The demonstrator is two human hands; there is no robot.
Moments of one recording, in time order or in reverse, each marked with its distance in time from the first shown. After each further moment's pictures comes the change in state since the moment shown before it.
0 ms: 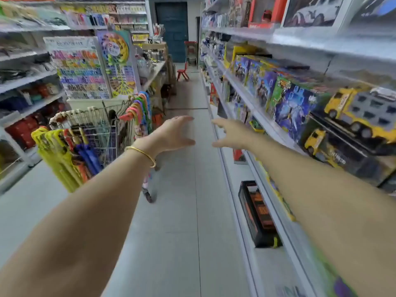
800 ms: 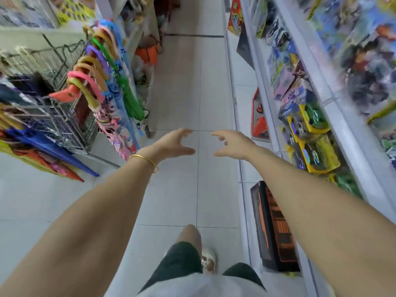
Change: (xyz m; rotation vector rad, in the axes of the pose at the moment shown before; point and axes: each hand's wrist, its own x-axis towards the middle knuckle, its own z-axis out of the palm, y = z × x) left_hand 0.381 -0.259 0.188 -0.331 -0.367 -0.388; right_hand 0.429 0.230 0.151 0.209 -0.391 0.201
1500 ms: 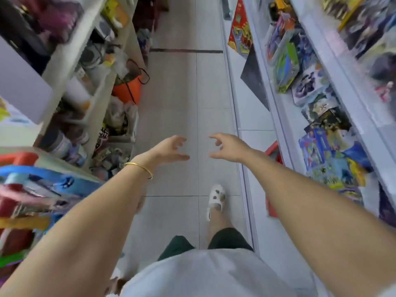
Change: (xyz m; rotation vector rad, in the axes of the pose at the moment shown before) left_hand 0.604 -0.039 -0.257 -0.115 -0.106 -0.084; right_hand 0.596 0.030 -0.267 0.028 -0.042 0.051
